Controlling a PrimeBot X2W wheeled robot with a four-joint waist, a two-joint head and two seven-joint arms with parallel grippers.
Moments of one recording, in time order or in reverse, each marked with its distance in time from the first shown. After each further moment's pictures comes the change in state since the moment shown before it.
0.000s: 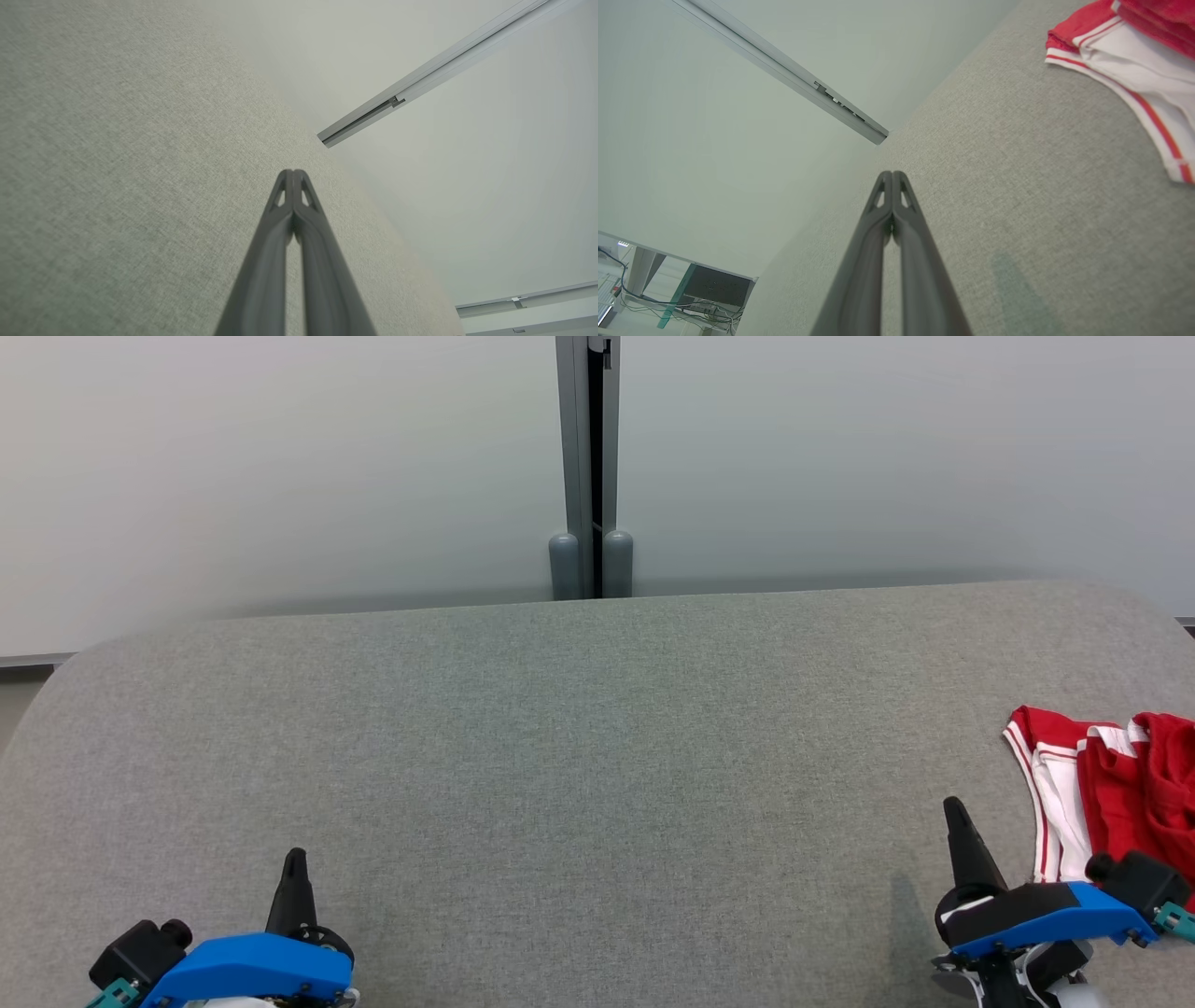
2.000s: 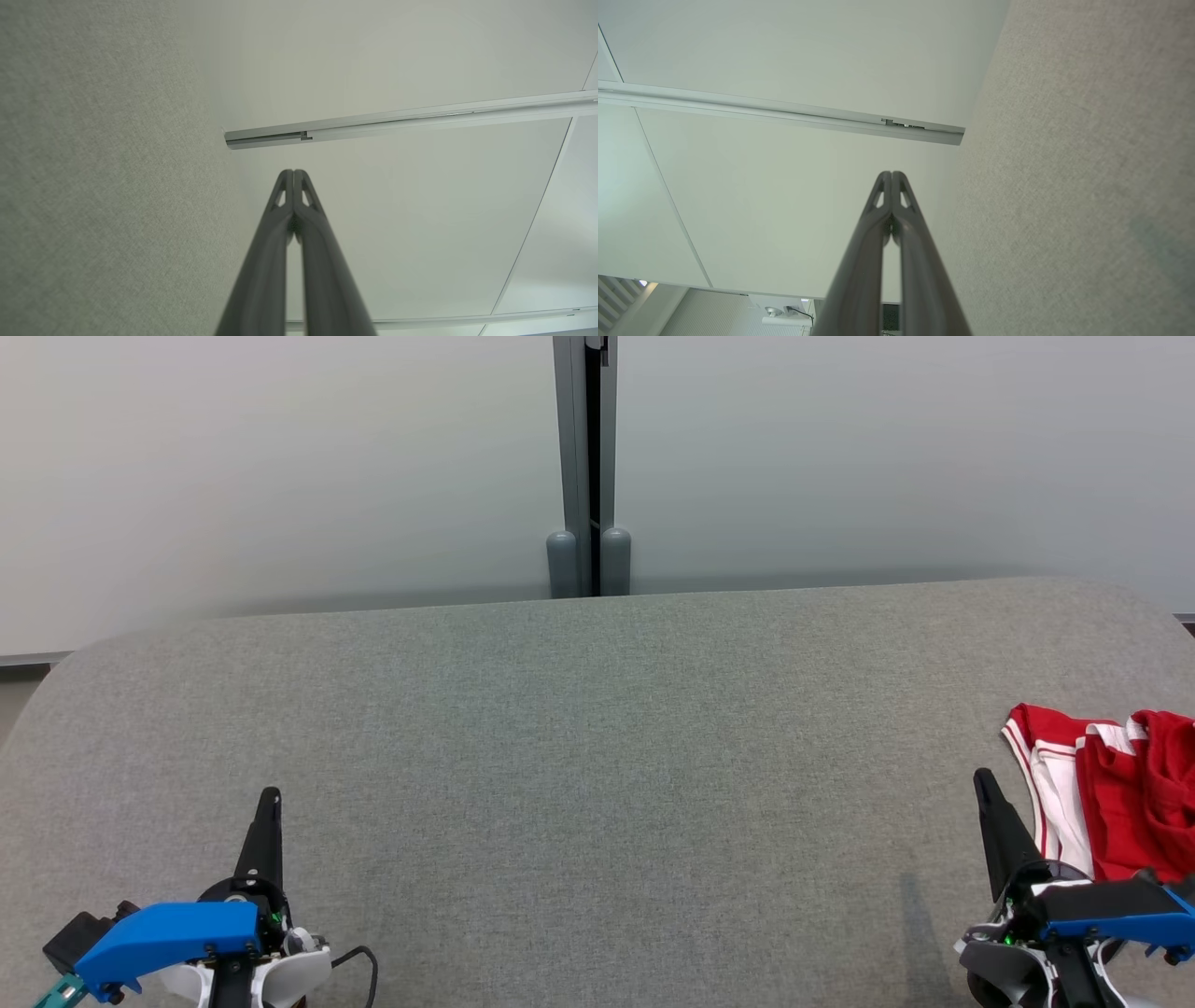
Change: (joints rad) left arm -0.035 0.001 0.079 -0.116 -0.554 -0.055 0.148; right arm 0.044 -0.001 -0.049 -0.173 0.587 0.000 0.149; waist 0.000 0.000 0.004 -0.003
